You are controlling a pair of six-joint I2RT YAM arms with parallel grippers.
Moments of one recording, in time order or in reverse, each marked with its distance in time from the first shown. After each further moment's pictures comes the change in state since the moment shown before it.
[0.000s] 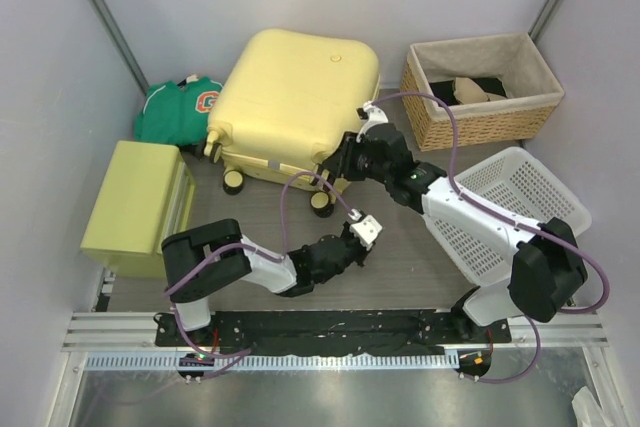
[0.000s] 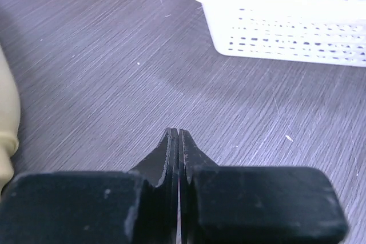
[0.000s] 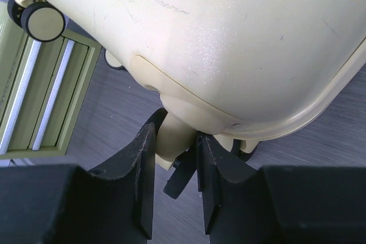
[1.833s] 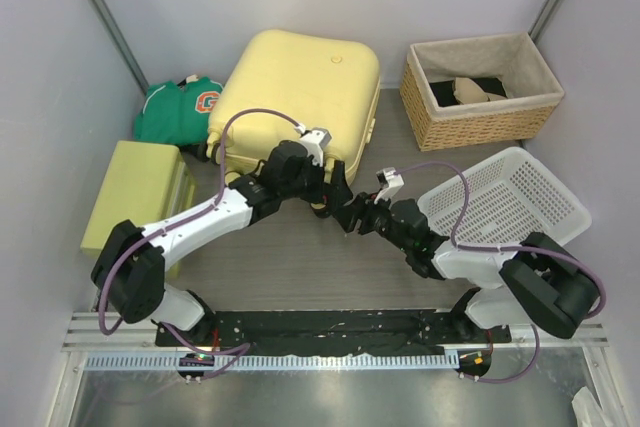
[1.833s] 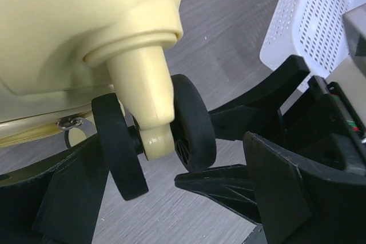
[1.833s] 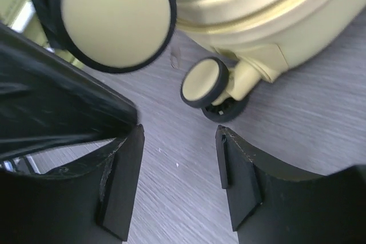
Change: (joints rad) left arm 0.487 -0.353 0.362 -1.102 0.486 -0.418; right arm 0.089 -0.129 -0.719 0.818 0.033 0.010
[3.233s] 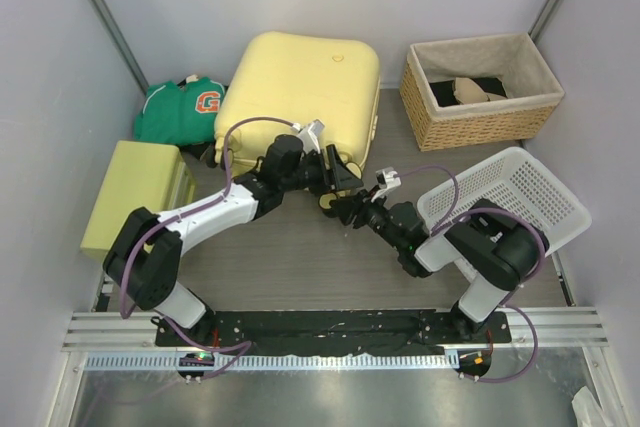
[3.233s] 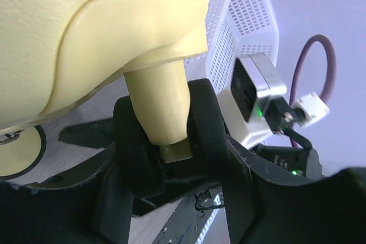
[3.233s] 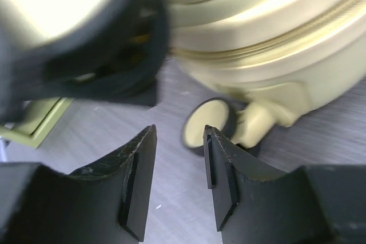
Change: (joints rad) left arm 0.052 0.097 -0.020 0.261 0.257 -0.441; right arm -0.034 0.346 -0.032 0.555 -0.003 -0.042
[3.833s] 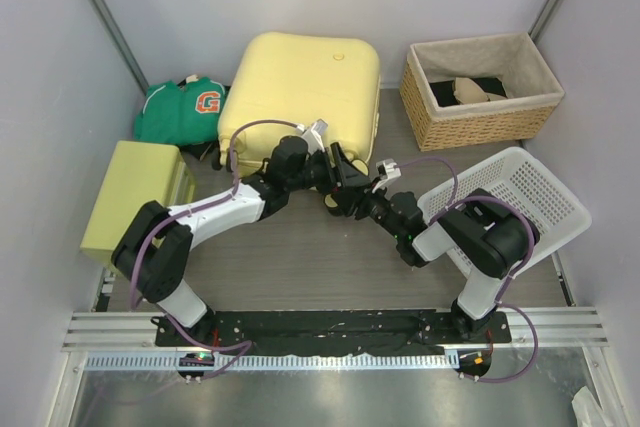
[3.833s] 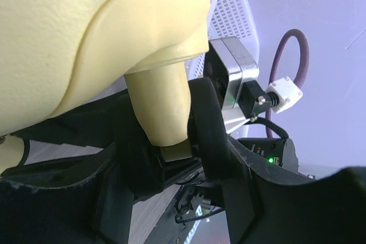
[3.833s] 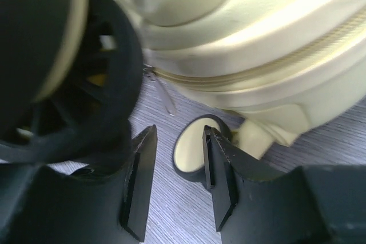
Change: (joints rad) left arm -0.016 0.053 0.000 0.111 0.003 -0.097; right arm -0.090 0.092 0.072 -0.002 -0.106 0.006
